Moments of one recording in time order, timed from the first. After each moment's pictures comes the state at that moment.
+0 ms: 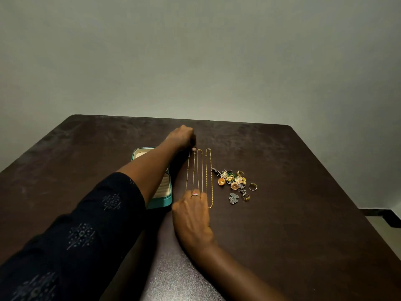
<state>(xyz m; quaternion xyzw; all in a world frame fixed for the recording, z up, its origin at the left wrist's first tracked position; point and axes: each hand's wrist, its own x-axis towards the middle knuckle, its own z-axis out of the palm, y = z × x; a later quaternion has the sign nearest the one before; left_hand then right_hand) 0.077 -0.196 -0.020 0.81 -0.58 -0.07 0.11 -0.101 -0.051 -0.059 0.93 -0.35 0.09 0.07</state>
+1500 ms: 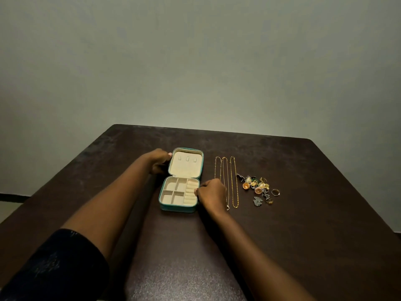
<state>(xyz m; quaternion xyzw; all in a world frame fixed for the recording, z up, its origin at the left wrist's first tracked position) 0.123 -0.042 -0.010 0.79 -0.20 -0.38 0.44 -0.063 -0.065 -0.042 0.74 -0.50 0.20 -0.39</state>
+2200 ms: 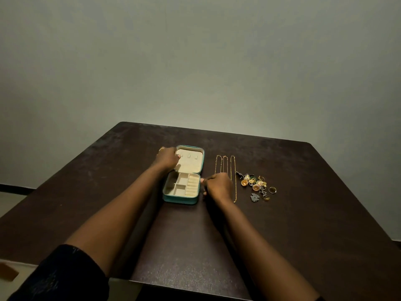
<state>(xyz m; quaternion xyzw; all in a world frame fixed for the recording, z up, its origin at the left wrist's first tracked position) 0.087 -0.028 -0.016 0.88 -0.34 -0.12 0.30 -0.077 -0.080 -0.041 0.73 -0.48 0.22 -0.44</state>
